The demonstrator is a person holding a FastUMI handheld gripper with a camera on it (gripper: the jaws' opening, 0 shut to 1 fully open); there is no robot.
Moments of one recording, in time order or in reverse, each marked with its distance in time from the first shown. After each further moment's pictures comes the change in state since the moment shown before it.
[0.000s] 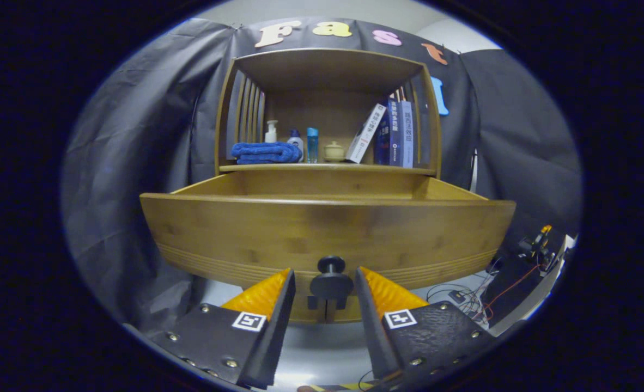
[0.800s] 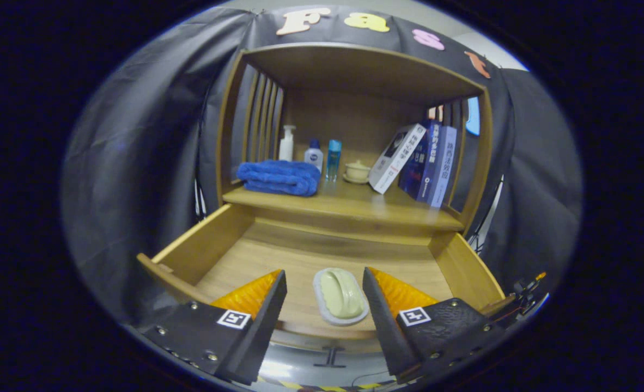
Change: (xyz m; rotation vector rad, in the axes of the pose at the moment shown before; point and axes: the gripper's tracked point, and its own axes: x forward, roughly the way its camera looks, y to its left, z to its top) arm 0.089 0.008 0.095 -0.134 0.199 0.076
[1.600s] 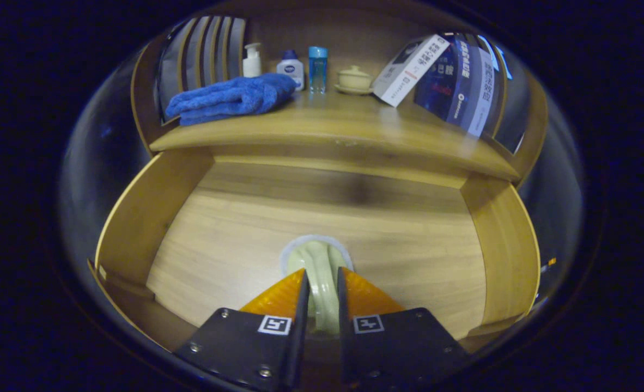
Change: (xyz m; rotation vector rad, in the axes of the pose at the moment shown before) arm 0.091 -0.018 -0.060 0.096 0.403 0.045
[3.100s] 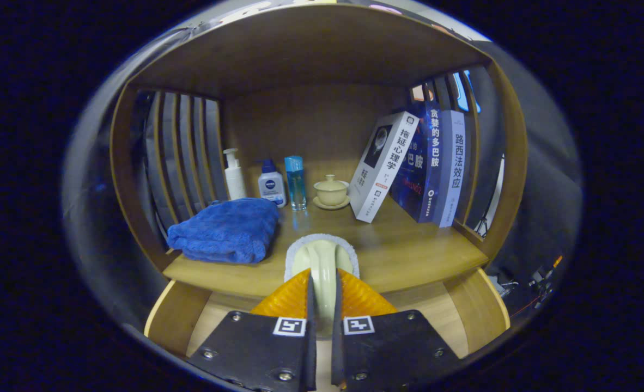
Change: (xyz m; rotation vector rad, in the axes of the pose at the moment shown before) arm -0.035 -0.028 0.176 0.164 -0.453 -0.076
